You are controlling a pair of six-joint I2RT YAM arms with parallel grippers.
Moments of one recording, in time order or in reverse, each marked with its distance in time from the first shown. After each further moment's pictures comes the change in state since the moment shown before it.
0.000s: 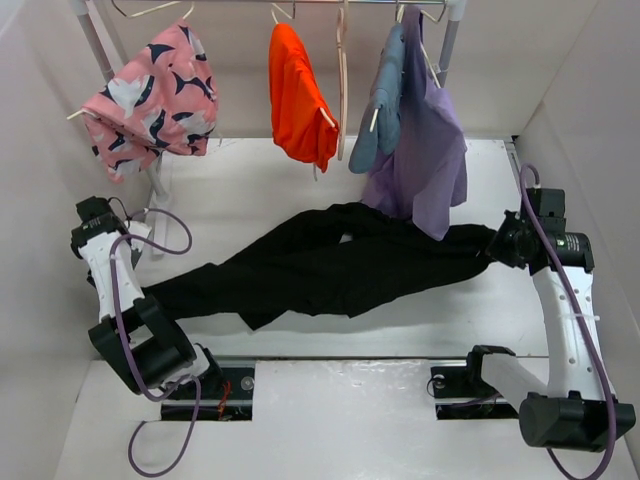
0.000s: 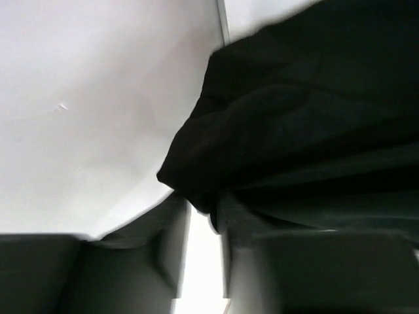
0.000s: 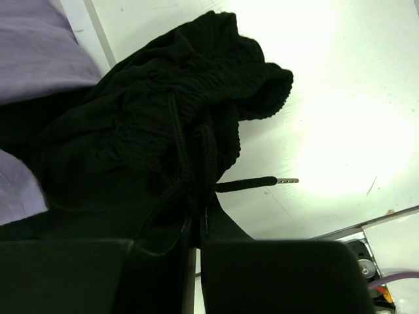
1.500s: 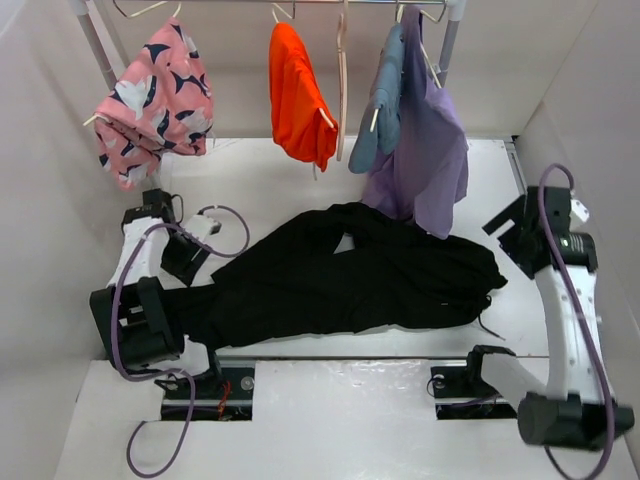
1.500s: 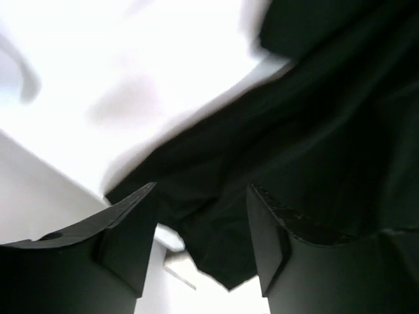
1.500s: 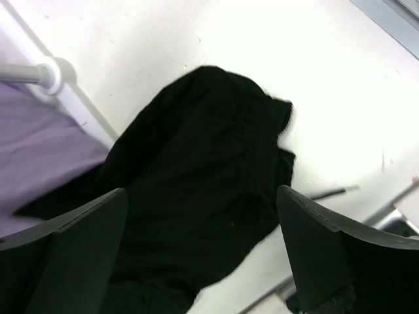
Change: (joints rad) left arm -0.320 0.113 -0.064 -0.025 0.351 -0.008; right arm -0.017 -0.029 0.024 -0.014 0.200 0.323
